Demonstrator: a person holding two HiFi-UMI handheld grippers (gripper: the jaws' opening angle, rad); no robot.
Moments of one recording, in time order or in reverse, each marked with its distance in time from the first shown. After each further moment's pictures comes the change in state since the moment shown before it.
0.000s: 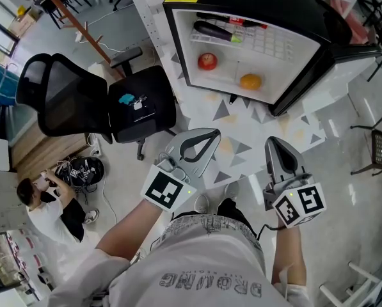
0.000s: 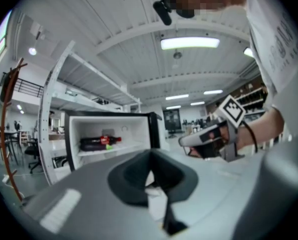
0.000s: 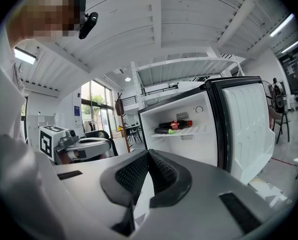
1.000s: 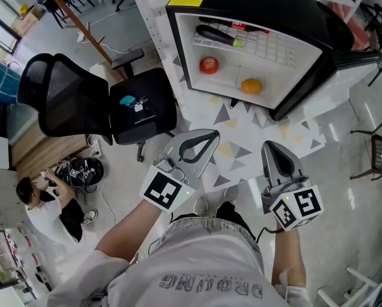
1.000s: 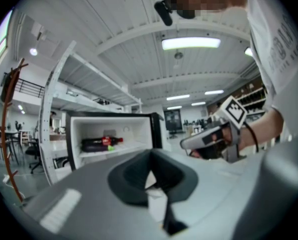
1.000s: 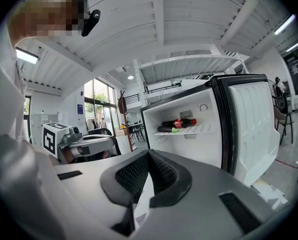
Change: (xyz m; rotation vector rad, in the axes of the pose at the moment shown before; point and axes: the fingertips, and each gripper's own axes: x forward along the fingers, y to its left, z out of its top) left arm 0.003 0.009 0.001 -0.003 0.000 0.011; right arm 0.009 0.005 -0.002 -0.015 0.024 0.034
